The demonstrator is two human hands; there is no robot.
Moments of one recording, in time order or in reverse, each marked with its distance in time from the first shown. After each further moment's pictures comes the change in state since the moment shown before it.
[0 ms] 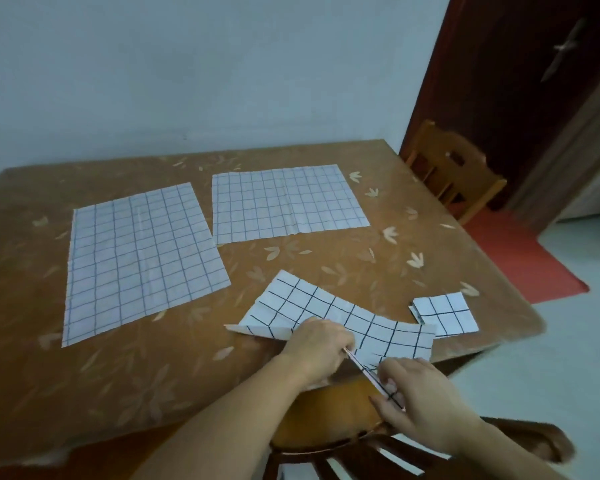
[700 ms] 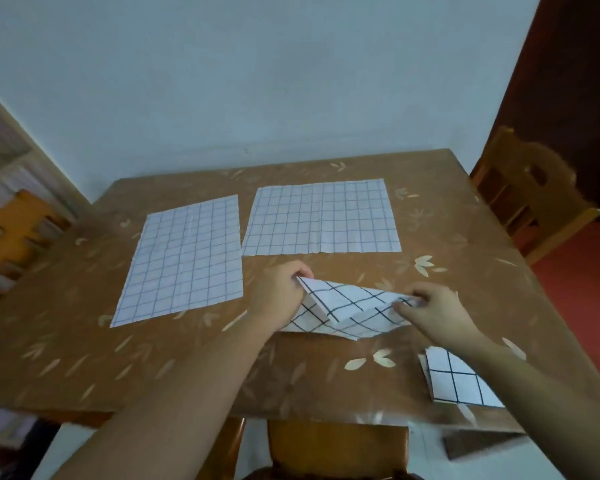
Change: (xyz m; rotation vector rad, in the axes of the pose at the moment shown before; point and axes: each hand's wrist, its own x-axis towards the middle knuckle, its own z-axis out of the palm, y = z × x) left_hand 0.075 -0.007 -0.087 -0.288 0.494 -0.695; right_hand 0.143 0.142 -0.087 0.561 0.128 0.133
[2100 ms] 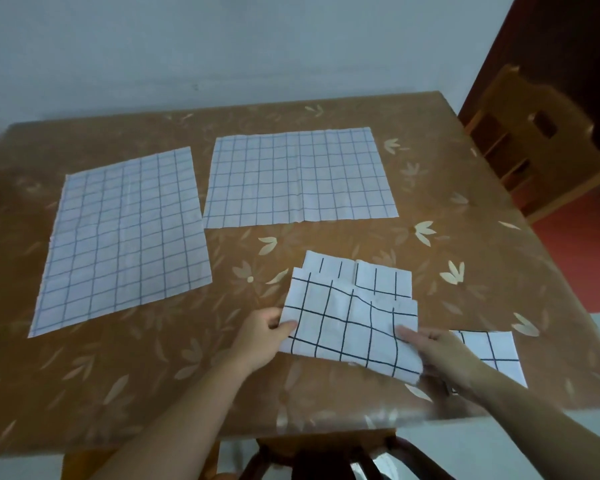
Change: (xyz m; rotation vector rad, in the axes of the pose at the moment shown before) left_hand -0.003 -0.127 0.078 -0.426 -0.401 -0.339; right_hand -0.011 0.057 0.072 0.600 -0.296 0.589
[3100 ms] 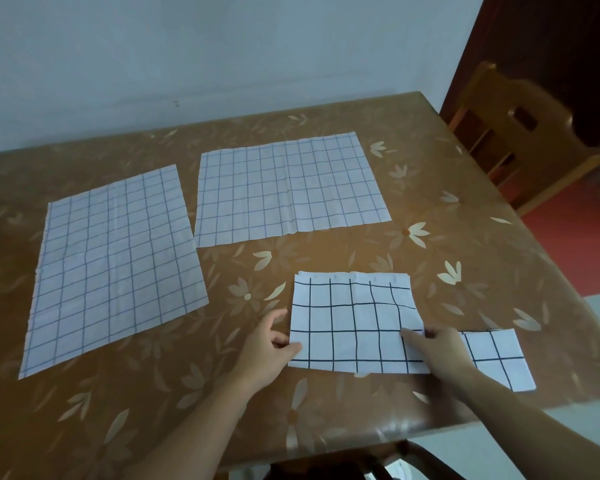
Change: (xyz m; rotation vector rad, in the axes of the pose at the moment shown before) left_hand 0.012 -0.009 0.000 0.087 -0.030 -0.012; right_hand 0.037 0.020 0.010 -0.106 0.508 -0.023
